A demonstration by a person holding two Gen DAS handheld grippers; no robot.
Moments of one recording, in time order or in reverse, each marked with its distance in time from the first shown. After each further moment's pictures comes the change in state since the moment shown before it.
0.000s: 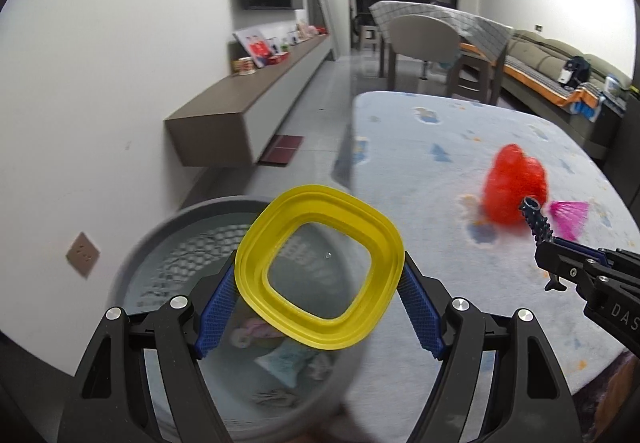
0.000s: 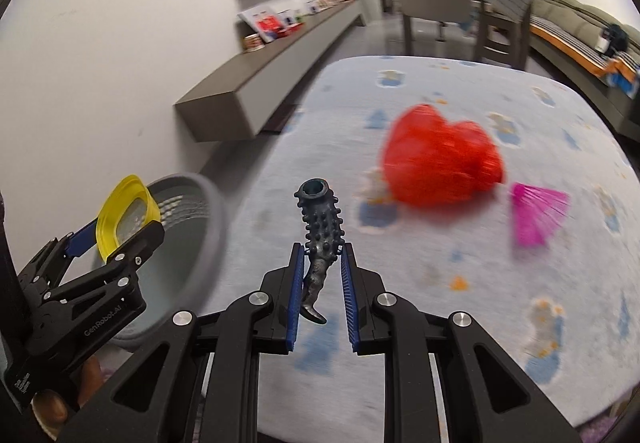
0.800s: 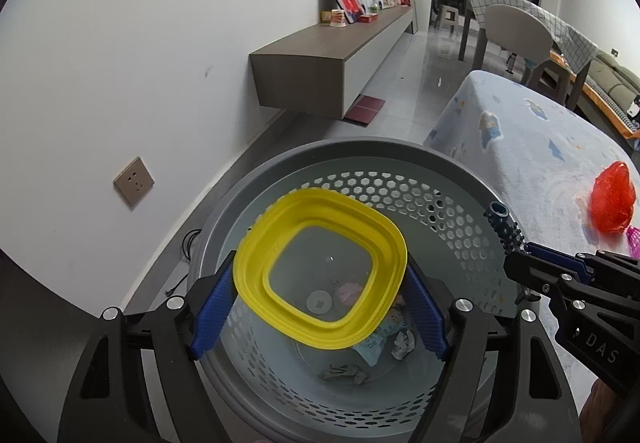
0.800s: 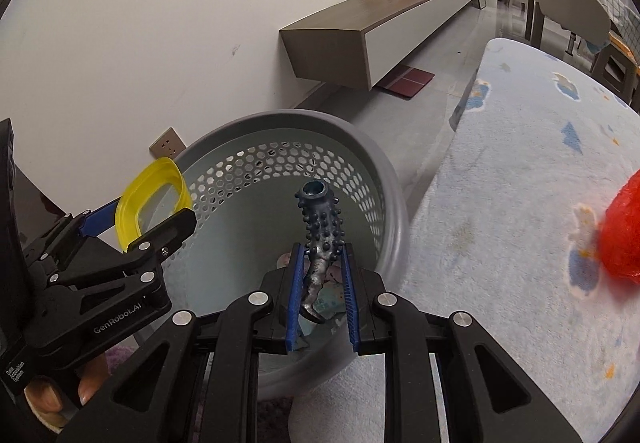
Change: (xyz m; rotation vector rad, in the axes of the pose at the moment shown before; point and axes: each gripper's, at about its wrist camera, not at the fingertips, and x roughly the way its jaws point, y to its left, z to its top) left arm 0.036 0.107 -0.031 -0.192 0.145 0.160; right arm 0.103 0.116 0.009 -0.263 0.171 0.237
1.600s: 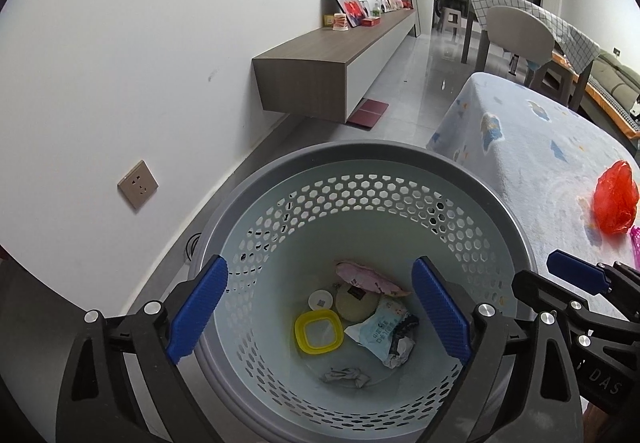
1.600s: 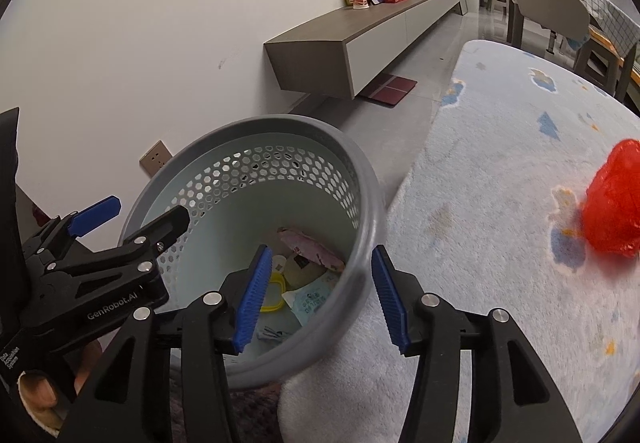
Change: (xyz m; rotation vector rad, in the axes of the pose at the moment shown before) left arm -0.003 -0.003 -0.002 0.008 -0.020 0.007; right arm -0.015 -0.007 -0.022 0.048 -0.057 -0.053
